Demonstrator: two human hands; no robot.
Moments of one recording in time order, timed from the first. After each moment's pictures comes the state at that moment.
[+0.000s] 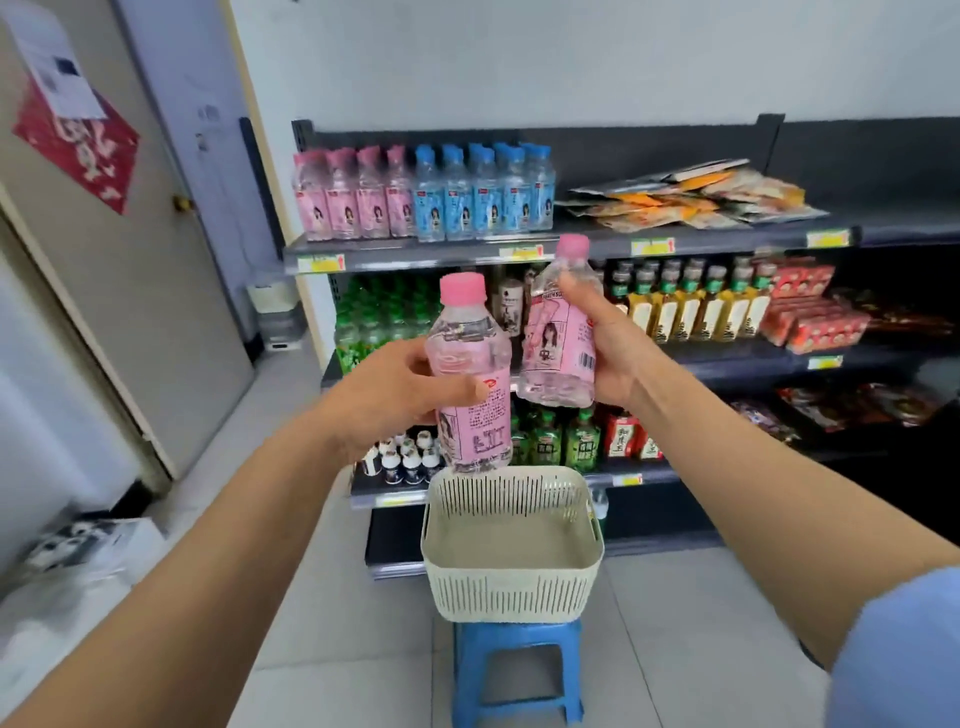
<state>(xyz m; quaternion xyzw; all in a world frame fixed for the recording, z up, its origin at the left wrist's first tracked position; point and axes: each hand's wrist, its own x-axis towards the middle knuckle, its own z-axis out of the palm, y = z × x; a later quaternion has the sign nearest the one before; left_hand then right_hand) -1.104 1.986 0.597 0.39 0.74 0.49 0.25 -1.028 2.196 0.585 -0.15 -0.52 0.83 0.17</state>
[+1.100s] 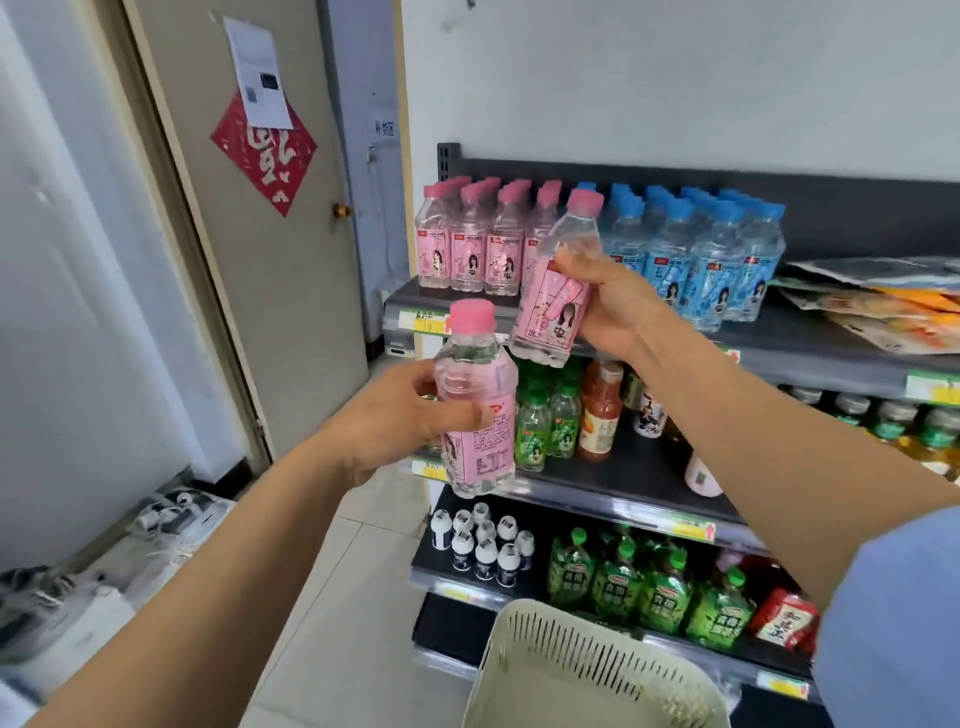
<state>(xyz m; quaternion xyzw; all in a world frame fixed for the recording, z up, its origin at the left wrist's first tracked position) -1.337 2.055 0.596 0.27 0.76 0.57 0.17 -1.366 2.290 0.637 0.00 -0.56 0.82 0.09</state>
